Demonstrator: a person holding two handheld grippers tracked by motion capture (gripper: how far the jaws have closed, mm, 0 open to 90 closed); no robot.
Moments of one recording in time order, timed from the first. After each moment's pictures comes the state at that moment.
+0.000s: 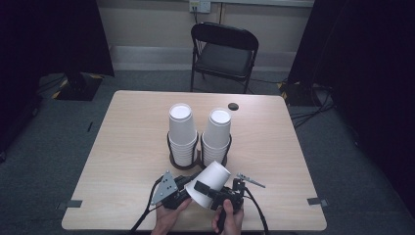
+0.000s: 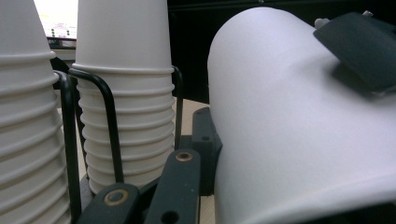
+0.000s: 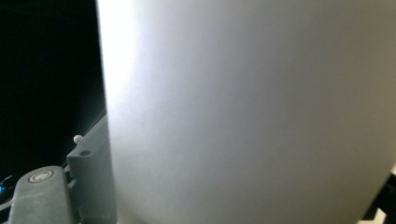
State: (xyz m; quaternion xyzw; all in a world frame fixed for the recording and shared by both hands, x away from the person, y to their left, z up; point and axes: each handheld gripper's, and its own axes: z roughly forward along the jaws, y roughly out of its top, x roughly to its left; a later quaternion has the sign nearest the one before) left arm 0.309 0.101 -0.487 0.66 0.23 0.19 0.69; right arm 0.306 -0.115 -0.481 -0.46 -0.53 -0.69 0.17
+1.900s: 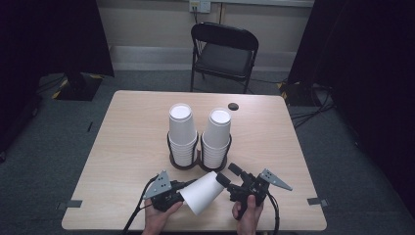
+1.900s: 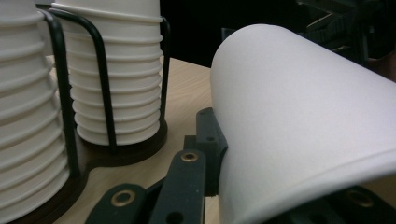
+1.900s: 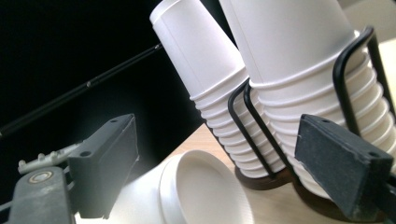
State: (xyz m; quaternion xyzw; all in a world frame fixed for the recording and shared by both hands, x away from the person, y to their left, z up) left arm 0.308 0.128 -0.482 0.73 0.23 0.12 0.63; right arm 0.308 -0.167 -0.460 -0.41 -0.55 -0.72 -0.05
